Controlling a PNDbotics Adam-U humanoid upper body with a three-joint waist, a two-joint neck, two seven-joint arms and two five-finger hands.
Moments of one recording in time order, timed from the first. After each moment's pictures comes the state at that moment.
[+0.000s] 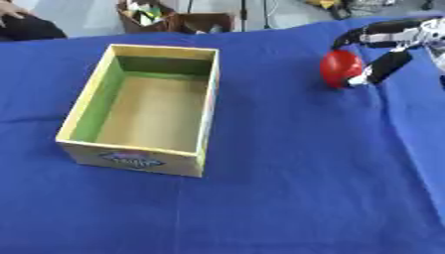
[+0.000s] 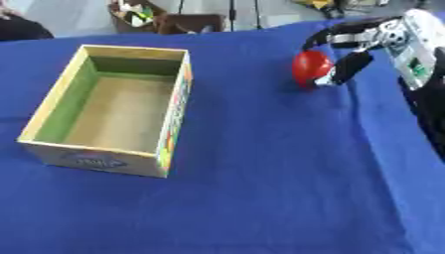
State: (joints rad) left arm -0.25 0.15 0.20 -1.98 0.16 -0.29 -0.12; right arm -1.04 -0.77 0.13 -0.97 0.77 -0.36 0.79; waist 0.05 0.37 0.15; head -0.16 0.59
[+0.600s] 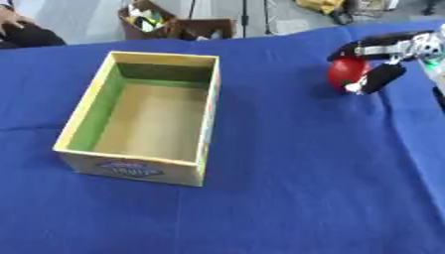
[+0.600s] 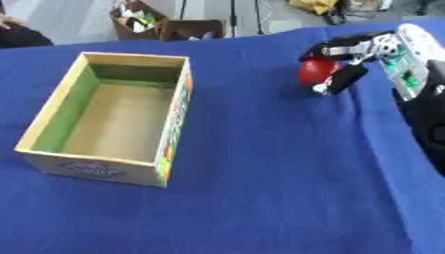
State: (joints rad) left arm -0.26 0.15 0.19 -1.97 0.17 -0.29 -0.13; right arm -1.04 -0.77 0.12 -0.95 0.77 -0.36 0.79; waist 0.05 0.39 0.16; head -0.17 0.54
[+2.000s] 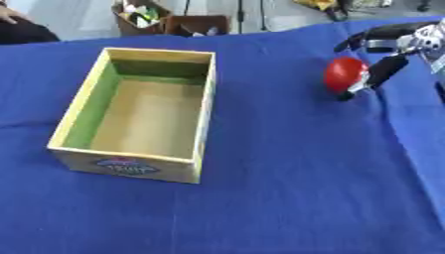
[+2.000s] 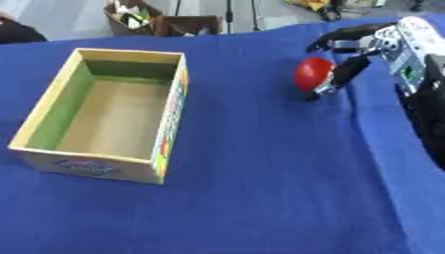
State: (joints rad) left arm -0.25 0.15 0.19 -1.97 0.17 -0.29 -0.14; right arm -1.04 -0.78 0.10 -0.95 0.95 -0.31 0.68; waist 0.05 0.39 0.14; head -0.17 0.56
